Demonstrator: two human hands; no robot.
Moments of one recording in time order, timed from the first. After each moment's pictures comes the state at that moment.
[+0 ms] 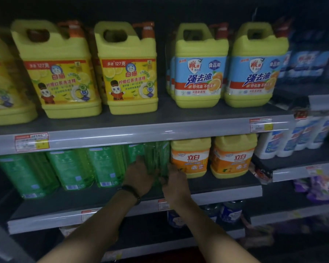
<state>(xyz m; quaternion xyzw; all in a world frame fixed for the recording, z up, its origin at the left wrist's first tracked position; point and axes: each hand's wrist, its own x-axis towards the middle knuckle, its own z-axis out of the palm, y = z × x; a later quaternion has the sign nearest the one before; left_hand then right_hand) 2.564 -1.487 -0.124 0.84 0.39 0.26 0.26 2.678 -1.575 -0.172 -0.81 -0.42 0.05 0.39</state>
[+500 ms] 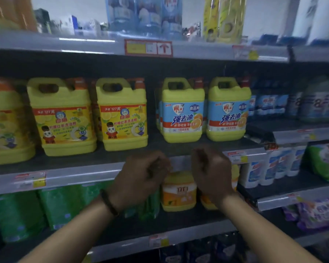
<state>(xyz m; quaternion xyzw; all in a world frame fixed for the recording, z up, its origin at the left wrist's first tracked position) 2.538 -1.555 0.040 0.90 0.03 0.39 0.20 2.737 -1.681 0.002 -0.64 -0.47 -0.30 0.53</state>
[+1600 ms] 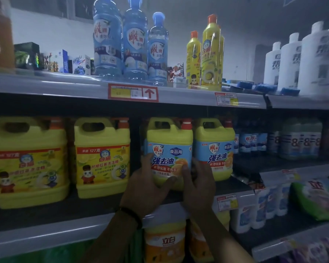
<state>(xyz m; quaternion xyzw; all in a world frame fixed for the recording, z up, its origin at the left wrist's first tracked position) 2.662 -1.508 0.065 0.84 0.11 0.48 0.24 2.803 -1.615 0.038 -0.64 -0.35 -0.31 0.61</state>
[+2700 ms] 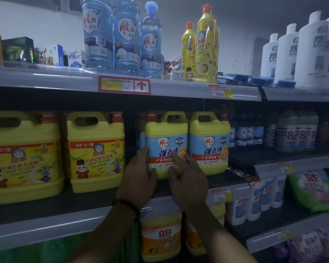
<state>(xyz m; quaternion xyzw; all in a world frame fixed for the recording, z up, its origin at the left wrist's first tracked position) 2.673 -1.502 0.059 0.83 0.16 0.50 0.17 2.799 -1.614 0.033 -0.74 -0.38 -0.31 0.46</state>
